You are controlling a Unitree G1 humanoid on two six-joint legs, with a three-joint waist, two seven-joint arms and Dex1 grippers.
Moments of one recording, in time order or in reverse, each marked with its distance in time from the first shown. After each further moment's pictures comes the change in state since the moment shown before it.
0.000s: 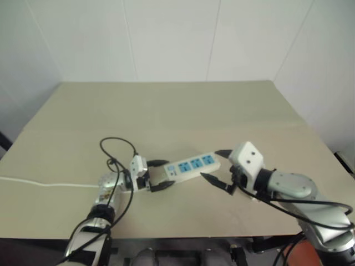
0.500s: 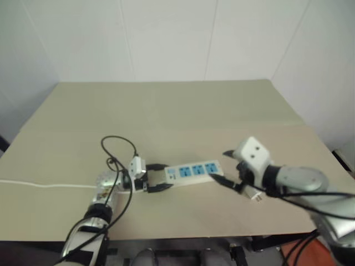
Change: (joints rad) left arm 0.001 0.058 -0.033 -0.045 -0.017 0.045 -0.143; right arm -0.178 -0.173 -0.100 -0.060 0.147 0.395 0.020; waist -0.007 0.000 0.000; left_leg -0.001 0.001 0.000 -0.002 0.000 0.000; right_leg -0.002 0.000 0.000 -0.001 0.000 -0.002
